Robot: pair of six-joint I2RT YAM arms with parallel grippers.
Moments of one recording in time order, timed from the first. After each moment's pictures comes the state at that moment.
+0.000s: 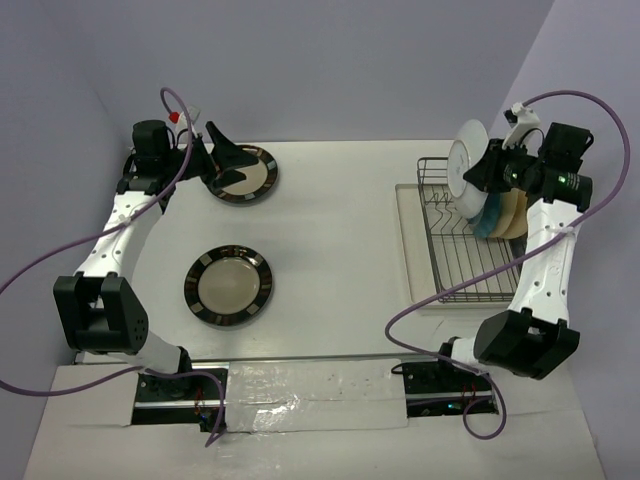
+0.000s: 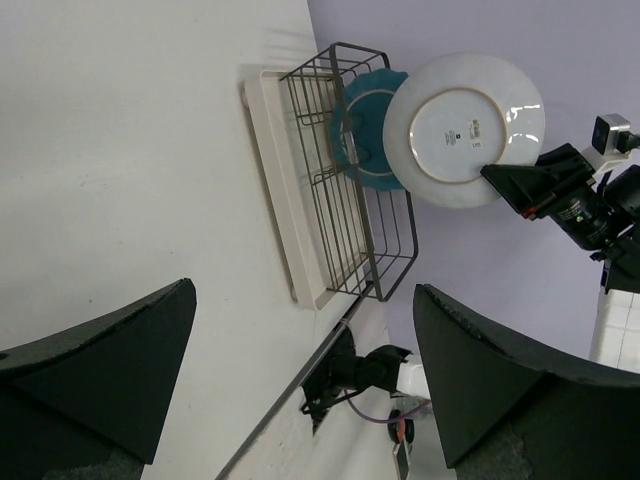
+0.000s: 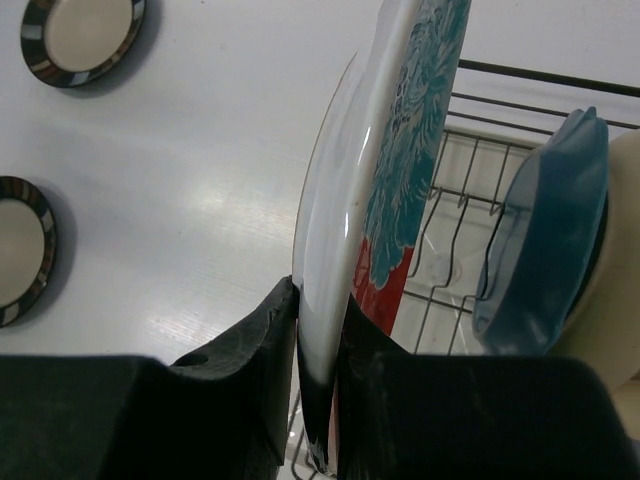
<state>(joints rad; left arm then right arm) -0.06 1.52 1.35 -0.22 0.87 -0.79 -0.39 1.33 1.56 -0.88 -0.68 -0.20</state>
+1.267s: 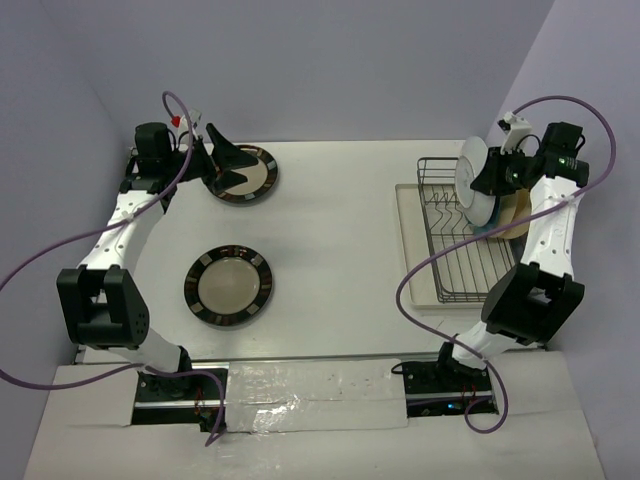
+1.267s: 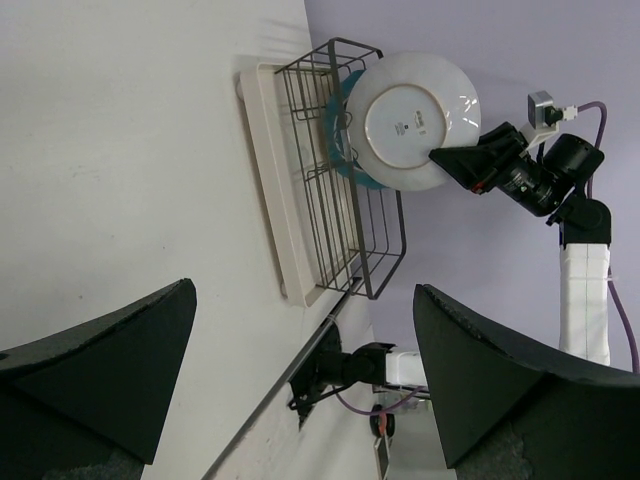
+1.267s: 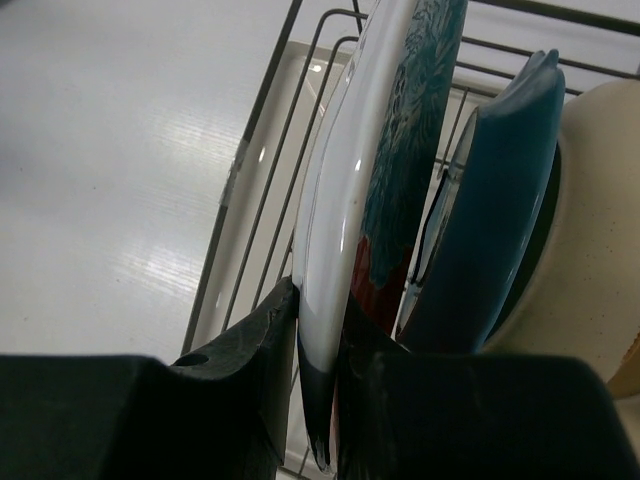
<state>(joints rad) -0.05 1.55 1.33 -0.18 0.91 -0.84 -0.44 1.55 1.61 -0.95 -0.65 -0.42</state>
